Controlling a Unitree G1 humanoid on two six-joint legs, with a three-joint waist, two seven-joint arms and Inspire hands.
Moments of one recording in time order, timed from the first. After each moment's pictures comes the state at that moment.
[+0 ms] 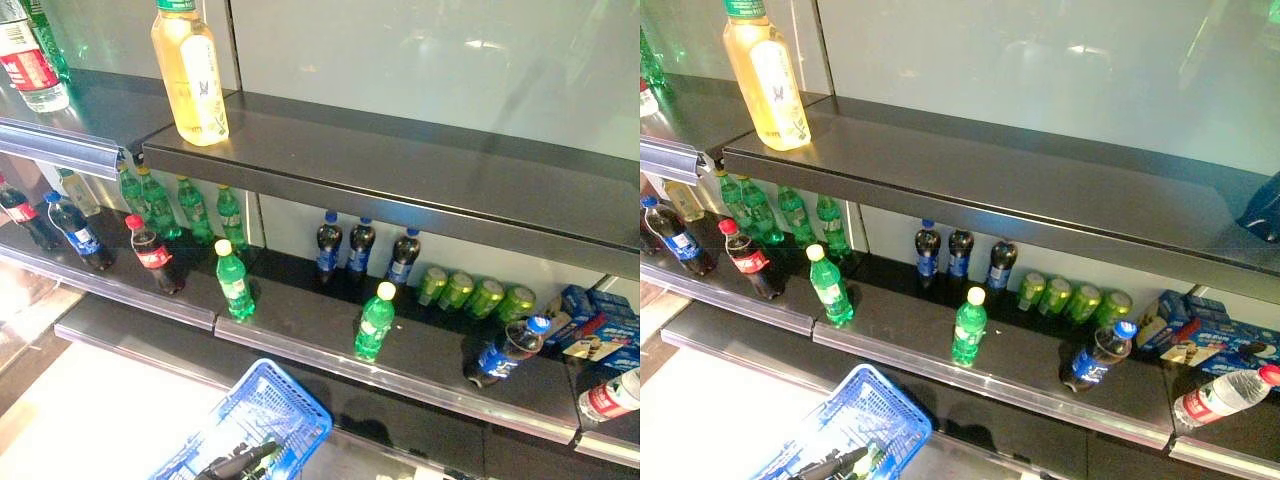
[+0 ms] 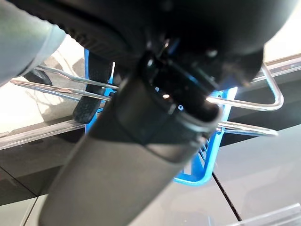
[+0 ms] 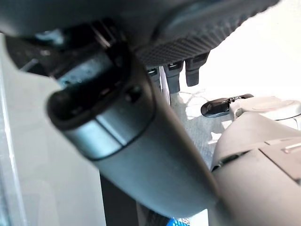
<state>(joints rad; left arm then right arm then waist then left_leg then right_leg) 0.03 0.29 0.02 1.28 -0.74 0.06 -0.45 0.08 -0.26 0.06 1.28 0.26 -0.12 0.14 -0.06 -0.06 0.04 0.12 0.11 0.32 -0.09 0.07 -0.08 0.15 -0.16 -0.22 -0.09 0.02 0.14</state>
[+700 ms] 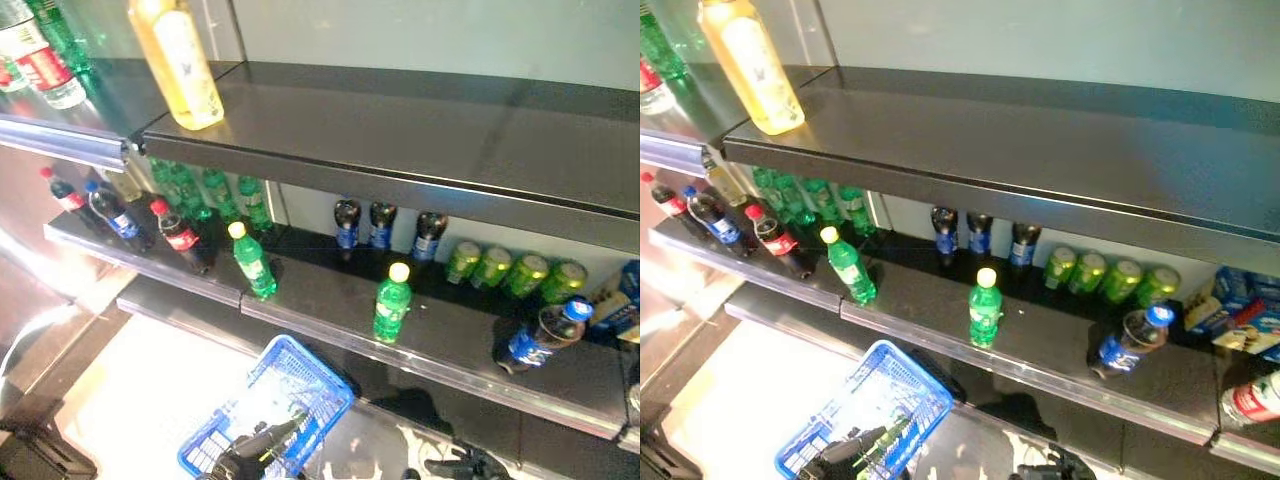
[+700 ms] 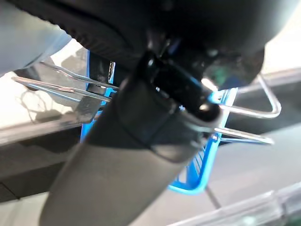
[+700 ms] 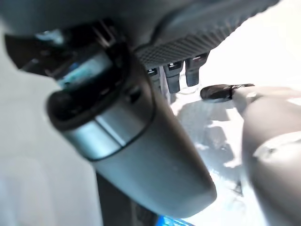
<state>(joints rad) 0.00 0.21 0.01 1.22 -0.76 0.05 -0.46 0.00 -0.34 0.05 1.24 0.27 -0.12 0.14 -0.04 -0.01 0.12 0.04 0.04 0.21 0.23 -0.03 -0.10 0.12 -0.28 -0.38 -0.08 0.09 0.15</state>
